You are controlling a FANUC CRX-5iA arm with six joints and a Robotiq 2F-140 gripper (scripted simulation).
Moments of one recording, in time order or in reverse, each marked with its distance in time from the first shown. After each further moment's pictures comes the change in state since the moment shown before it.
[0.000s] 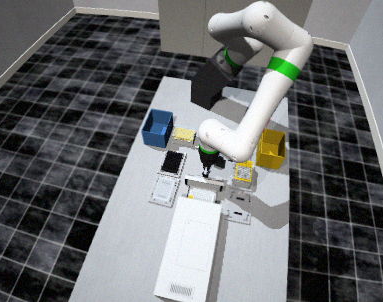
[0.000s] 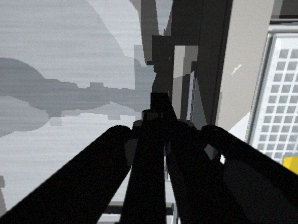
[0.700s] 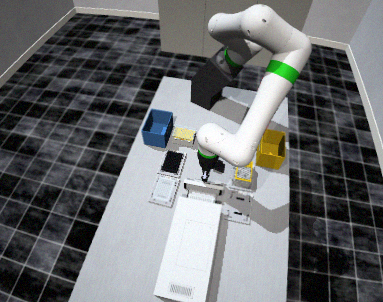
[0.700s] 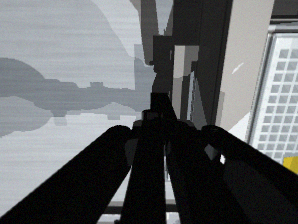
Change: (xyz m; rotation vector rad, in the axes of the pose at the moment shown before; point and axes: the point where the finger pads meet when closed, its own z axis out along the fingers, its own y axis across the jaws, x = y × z) arm 0.000 0.023 0.000 0.000 0.000 0.000
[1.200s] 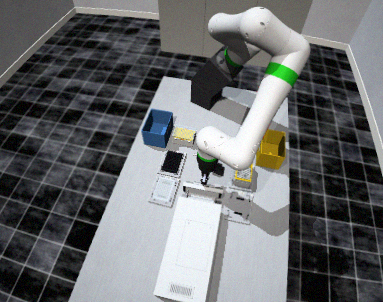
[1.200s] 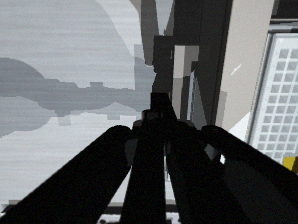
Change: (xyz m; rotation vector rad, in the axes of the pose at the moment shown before) arm 0.000 0.017 0.000 0.000 0.000 0.000
